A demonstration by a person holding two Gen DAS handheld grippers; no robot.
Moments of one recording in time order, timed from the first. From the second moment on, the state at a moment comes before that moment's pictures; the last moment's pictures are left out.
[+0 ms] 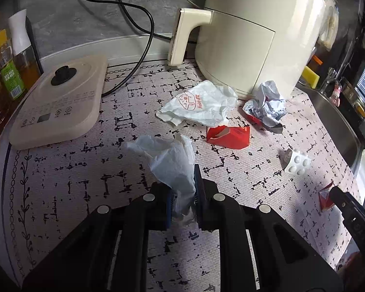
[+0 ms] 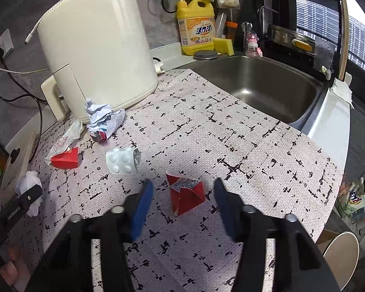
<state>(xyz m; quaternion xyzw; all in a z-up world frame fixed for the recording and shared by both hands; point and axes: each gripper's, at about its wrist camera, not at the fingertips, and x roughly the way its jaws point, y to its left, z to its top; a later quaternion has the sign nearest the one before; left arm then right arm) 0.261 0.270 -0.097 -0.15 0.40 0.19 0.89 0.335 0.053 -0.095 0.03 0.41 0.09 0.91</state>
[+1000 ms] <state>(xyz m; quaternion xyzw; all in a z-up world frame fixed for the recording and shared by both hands) 0.281 0.043 -0.084 -0.08 0.41 -0.02 0.91 0.236 -0.139 -0.064 0.09 0.37 -0.03 0.92</state>
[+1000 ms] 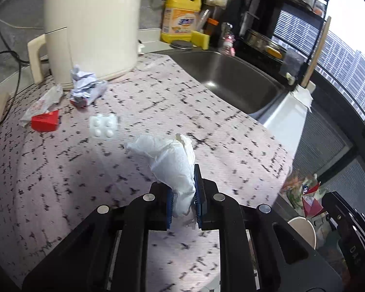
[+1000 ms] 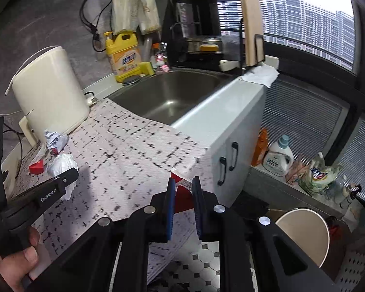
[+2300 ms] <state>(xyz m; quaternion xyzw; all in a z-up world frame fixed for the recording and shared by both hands) 0.252 -0.253 -0.144 0.02 0.48 -0.22 0.85 0.121 -0.399 -0.117 0.17 0.40 -0.27 0.86</state>
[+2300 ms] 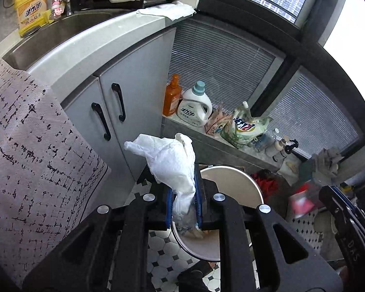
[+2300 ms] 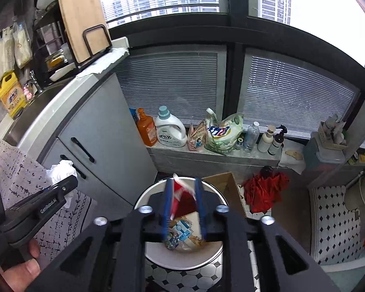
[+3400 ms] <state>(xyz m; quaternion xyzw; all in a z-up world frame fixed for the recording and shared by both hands) 0.208 -0.317 -0.181 0.02 0.52 -0.32 0.79 0.055 -0.435 -0.145 0.22 0.41 -0.32 0.82</state>
